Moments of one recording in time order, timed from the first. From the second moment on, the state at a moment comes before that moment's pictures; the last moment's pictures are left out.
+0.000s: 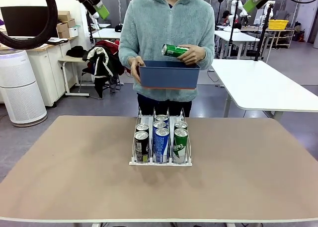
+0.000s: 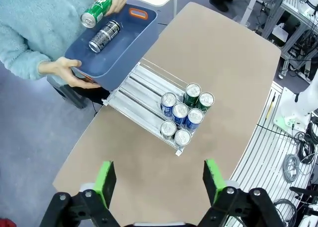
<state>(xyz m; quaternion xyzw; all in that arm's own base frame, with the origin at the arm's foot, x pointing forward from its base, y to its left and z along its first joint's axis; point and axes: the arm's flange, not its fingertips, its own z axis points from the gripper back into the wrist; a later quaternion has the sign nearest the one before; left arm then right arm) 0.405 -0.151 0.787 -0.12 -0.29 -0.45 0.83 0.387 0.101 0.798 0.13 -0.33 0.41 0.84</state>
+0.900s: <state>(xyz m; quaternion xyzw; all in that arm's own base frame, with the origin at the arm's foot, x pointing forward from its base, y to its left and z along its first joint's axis) 0.405 -0.151 0.786 -0.12 -0.29 -0.45 0.83 0.387 0.101 0.798 0.13 -0.33 0.41 0.84</state>
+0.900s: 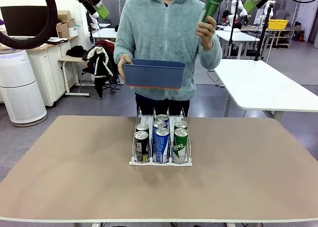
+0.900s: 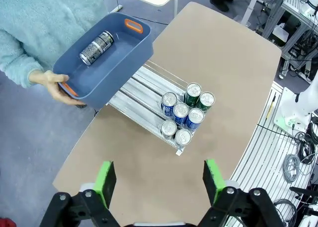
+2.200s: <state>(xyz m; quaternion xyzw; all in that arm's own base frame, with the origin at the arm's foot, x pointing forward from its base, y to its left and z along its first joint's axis) 0.405 -0.151 0.786 -0.12 -0.29 -0.45 0.83 0.387 0.101 0.798 0.13 -0.33 0.41 0.84</state>
